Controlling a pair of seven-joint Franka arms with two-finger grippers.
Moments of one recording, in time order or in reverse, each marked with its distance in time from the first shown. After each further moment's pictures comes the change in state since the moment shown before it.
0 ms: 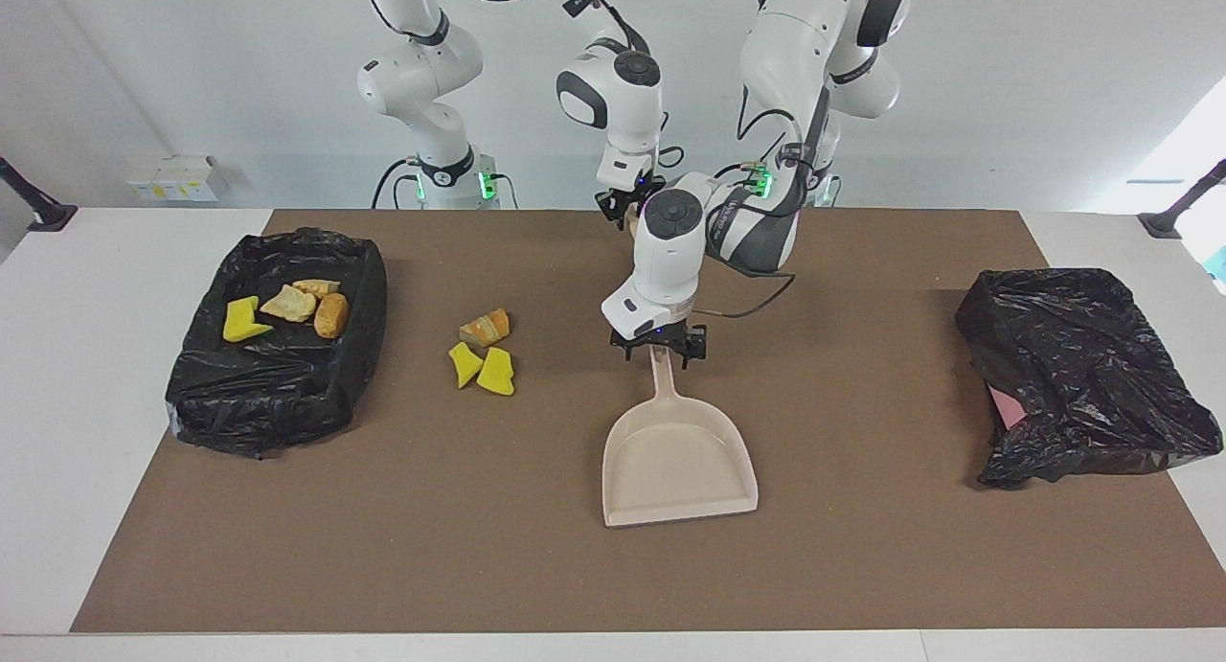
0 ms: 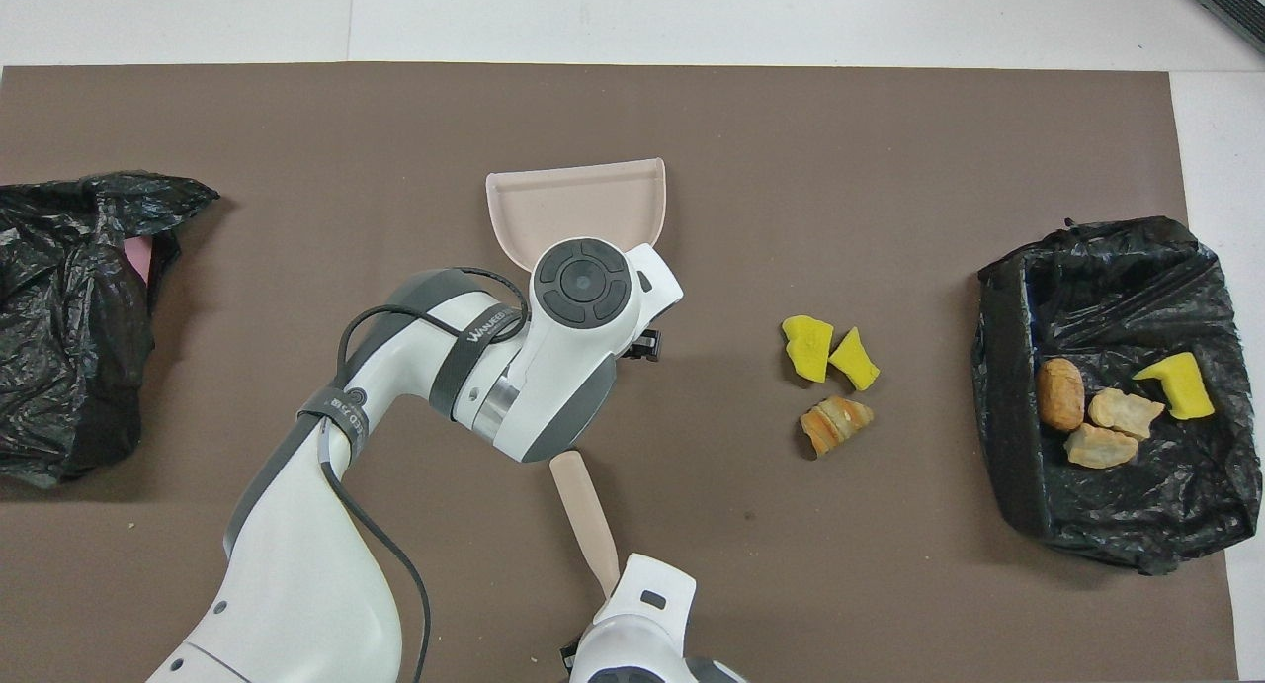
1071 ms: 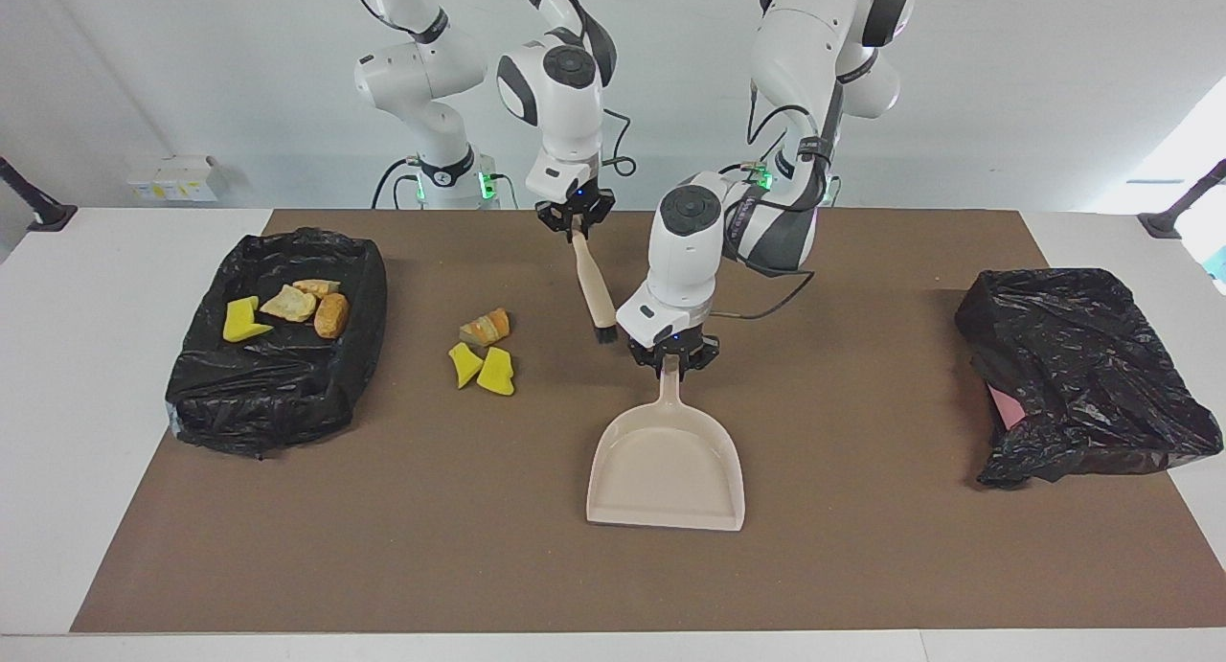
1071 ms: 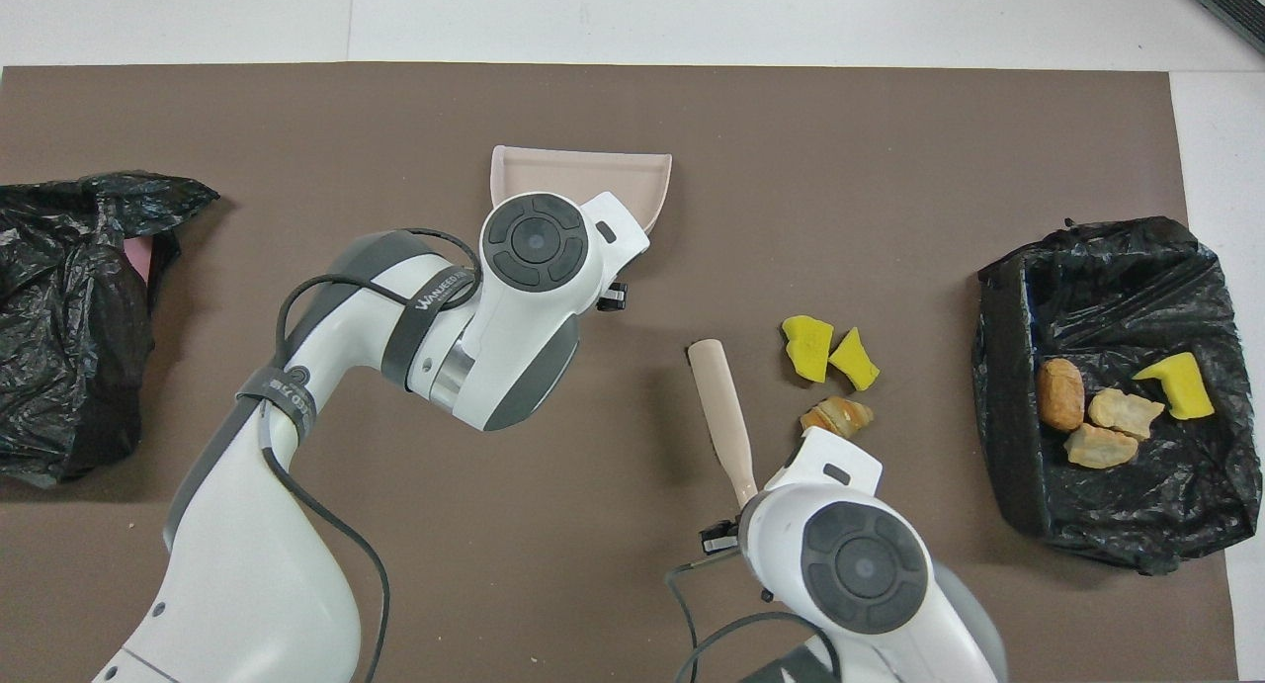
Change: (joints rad) left arm 0.025 -0.021 0.052 0.058 0.041 -0.011 -0.009; right arm -0.382 -0.183 -0.020 0.036 -0.019 -0.231 -0.230
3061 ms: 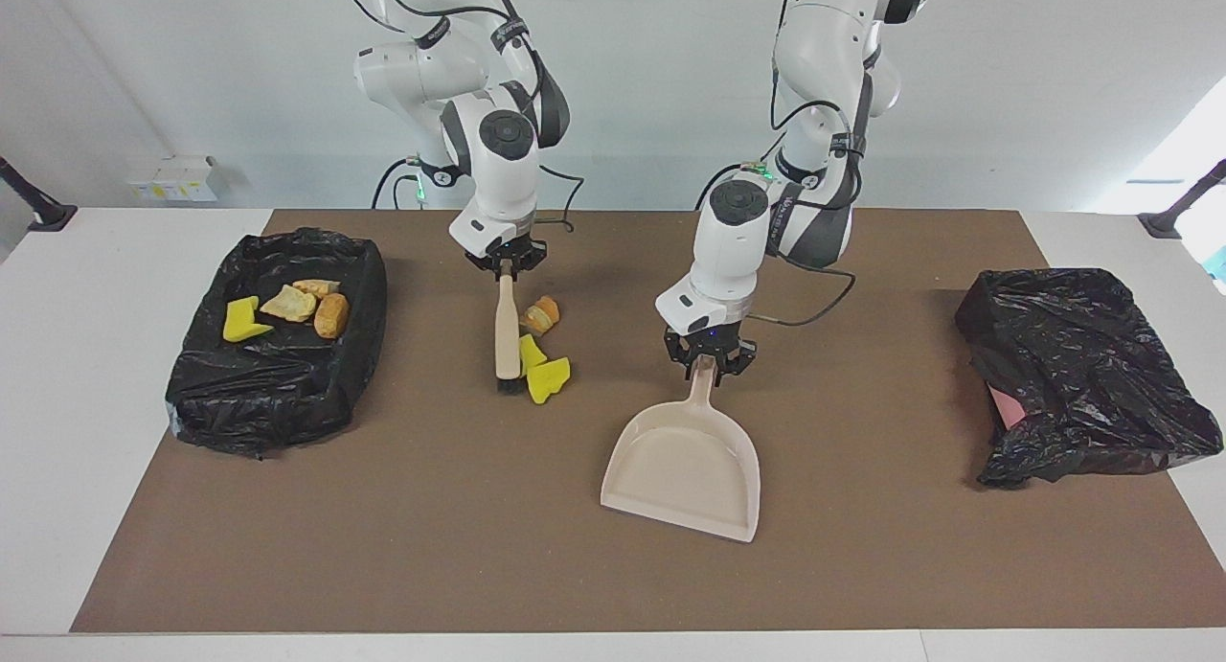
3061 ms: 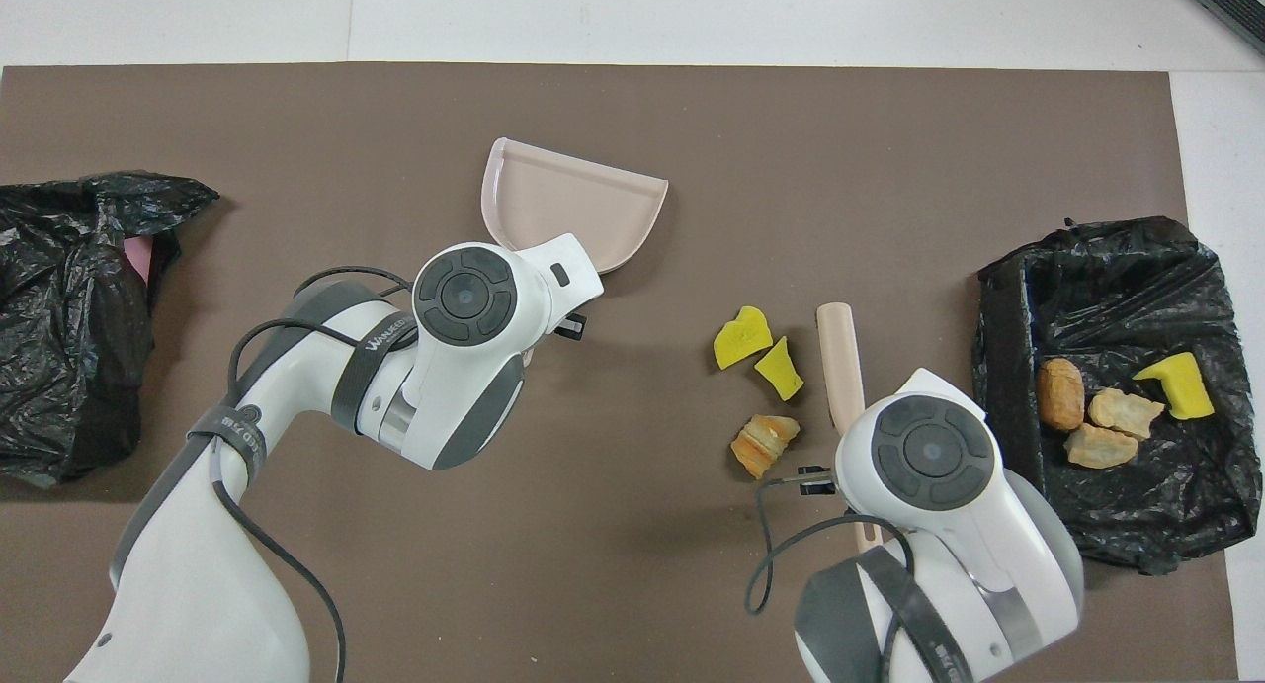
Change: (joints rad) left arm 0.038 -0.106 -0.006 -0.250 0.005 0.199 0.176; right arm -0.178 0.048 0.004 0.047 -0.205 -0.146 0.101
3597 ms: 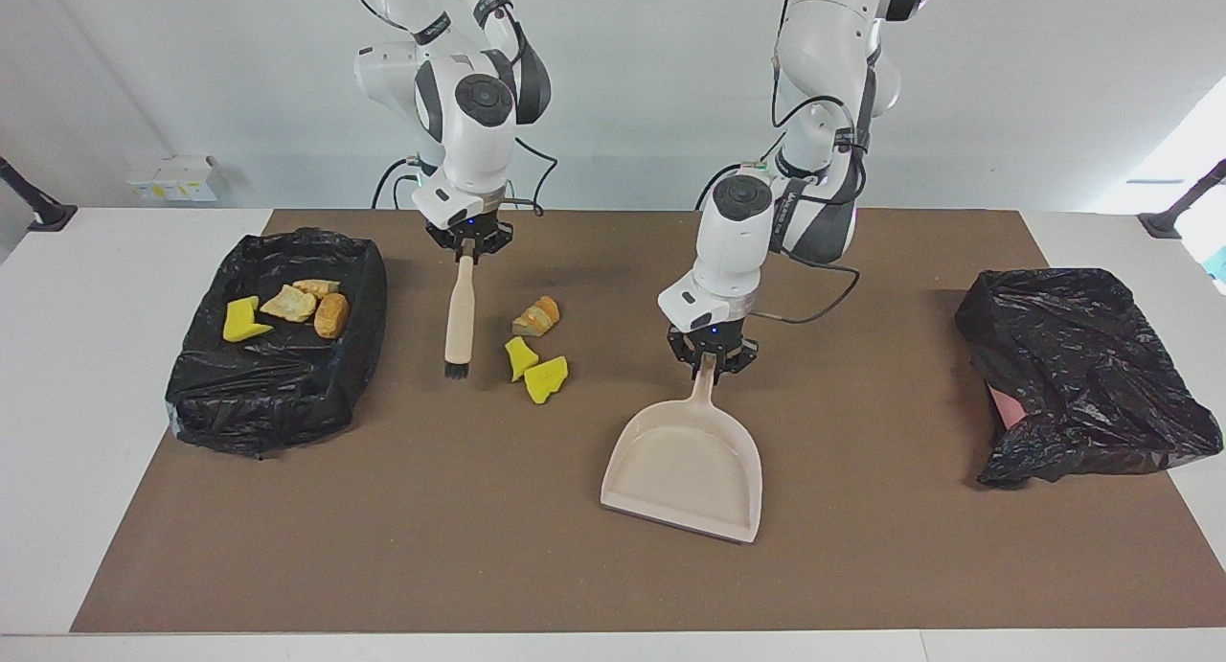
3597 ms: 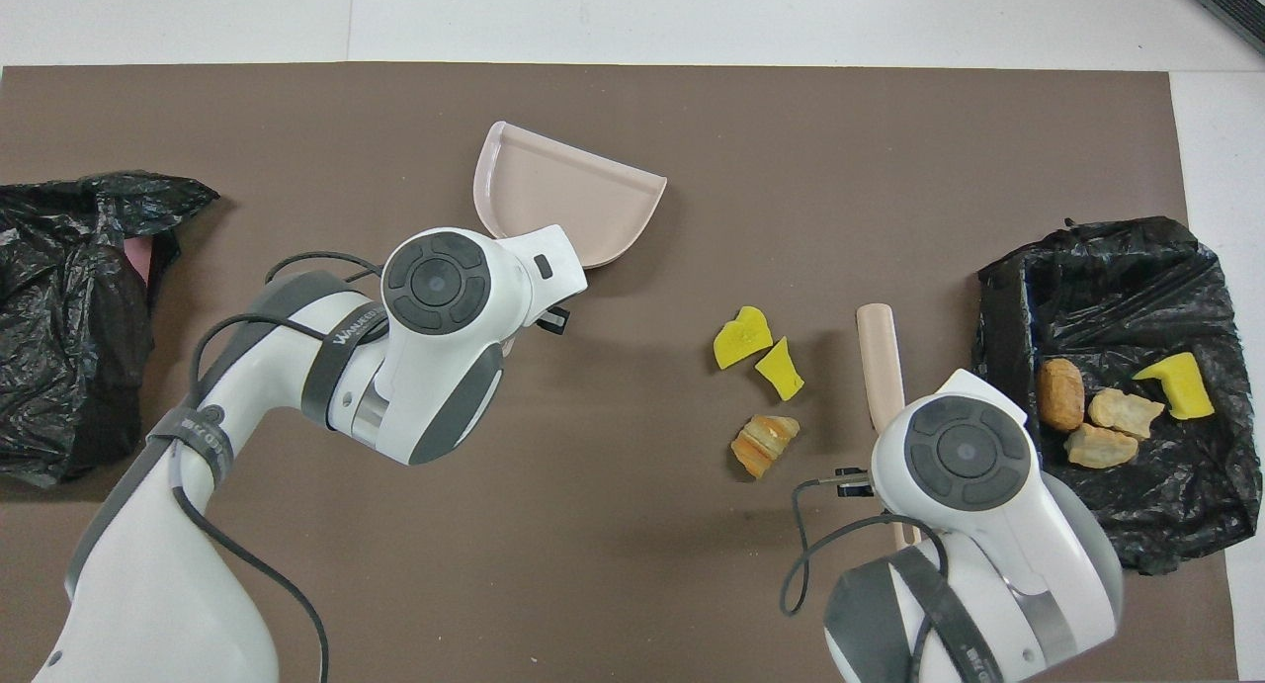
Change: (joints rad) left arm 0.025 -0.038 0.011 0.011 0.004 -0.041 0.147; right arm -0.046 -0.019 0.000 -0.028 -0.028 -0.016 -0.024
